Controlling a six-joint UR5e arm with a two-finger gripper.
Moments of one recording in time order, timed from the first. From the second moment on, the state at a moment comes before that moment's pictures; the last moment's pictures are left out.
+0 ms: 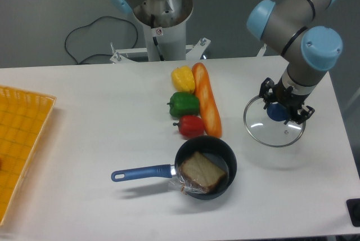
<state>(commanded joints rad) 2.80 -2.00 -1.46 -1.30 1.54 1.48</state>
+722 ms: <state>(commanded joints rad) 2.77 -1.99 -1.45 -1.30 1.47 1.45</state>
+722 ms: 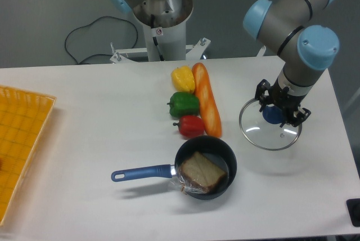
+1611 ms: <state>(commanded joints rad) 2.66 -1.98 -1.45 -1.26 1.37 1.25</state>
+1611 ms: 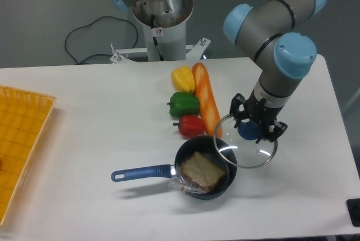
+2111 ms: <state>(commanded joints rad) 2.61 -1.98 -1.48 -1.21 1.34 1.13</state>
